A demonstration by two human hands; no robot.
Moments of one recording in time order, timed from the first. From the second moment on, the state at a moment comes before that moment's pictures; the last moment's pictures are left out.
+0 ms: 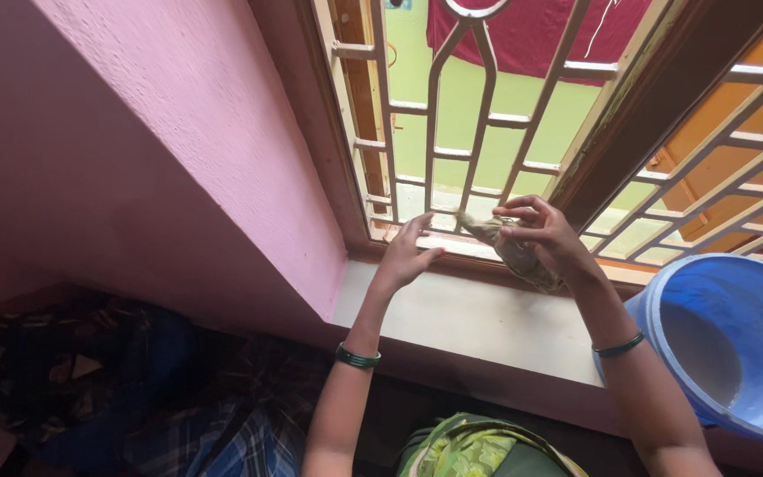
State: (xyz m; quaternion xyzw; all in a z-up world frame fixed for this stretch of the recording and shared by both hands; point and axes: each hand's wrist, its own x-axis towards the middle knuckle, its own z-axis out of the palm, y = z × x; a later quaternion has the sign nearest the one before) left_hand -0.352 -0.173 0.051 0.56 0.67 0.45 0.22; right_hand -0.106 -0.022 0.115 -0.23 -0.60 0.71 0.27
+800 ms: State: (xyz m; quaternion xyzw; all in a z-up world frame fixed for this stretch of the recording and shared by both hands) left_hand -0.291 -0.167 0.094 0.62 0.44 0.44 -0.47; right_hand -0.075 -0.025 0.111 -0.15 -0.80 0.03 0.58
